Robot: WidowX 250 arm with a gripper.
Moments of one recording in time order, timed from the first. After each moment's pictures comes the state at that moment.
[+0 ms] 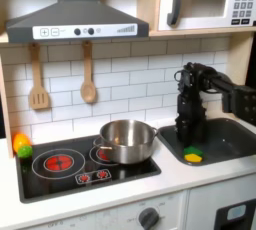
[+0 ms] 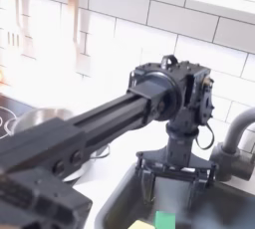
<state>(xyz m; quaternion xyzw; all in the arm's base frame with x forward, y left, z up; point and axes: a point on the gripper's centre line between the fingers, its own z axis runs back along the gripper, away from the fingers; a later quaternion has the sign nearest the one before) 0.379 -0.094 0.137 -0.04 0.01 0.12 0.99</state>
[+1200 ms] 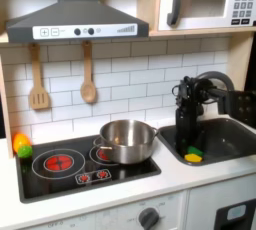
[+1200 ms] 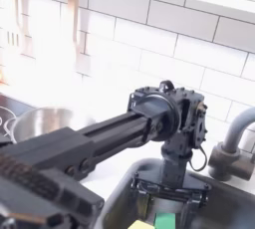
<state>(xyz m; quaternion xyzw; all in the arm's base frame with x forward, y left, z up) 0.377 -0.095 0.099 -0.03 0.03 0.12 0.99</state>
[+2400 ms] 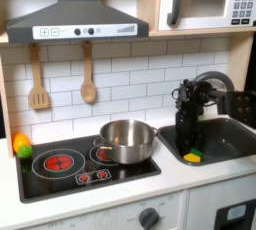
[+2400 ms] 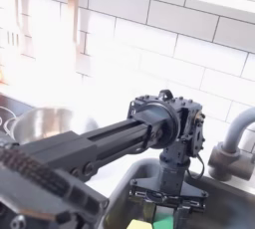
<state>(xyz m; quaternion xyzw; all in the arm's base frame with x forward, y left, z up) 0.376 -0.094 0.091 -0.03 0.04 0.13 0.99</state>
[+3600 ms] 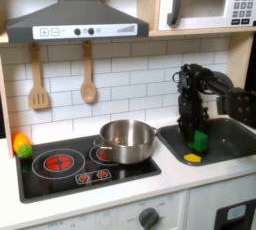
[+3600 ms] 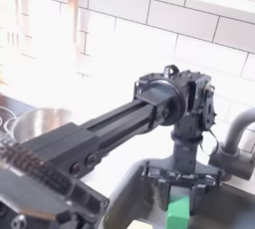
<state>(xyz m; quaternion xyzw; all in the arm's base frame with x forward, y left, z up) 0.382 -0.109 0.135 -0.07 0.05 0.11 0.99</state>
